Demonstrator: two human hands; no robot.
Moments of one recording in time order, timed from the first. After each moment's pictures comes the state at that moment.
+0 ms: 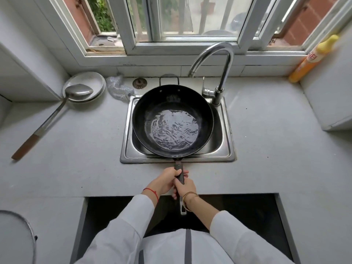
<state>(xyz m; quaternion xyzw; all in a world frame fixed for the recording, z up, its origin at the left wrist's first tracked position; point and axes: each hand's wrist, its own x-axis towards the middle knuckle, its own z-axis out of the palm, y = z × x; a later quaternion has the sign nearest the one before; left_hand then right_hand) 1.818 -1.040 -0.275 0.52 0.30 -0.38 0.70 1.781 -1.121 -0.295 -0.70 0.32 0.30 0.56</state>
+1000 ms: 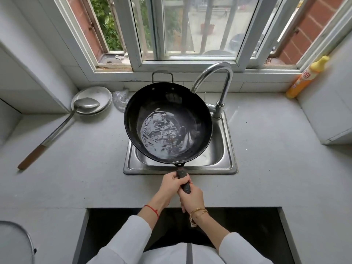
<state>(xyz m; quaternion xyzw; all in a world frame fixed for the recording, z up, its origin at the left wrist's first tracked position) 1.810 -1.039 -0.243 0.62 0.20 -0.23 0.72 1.776 -1.129 -0.264 -0.77 0.21 0.20 0.57</state>
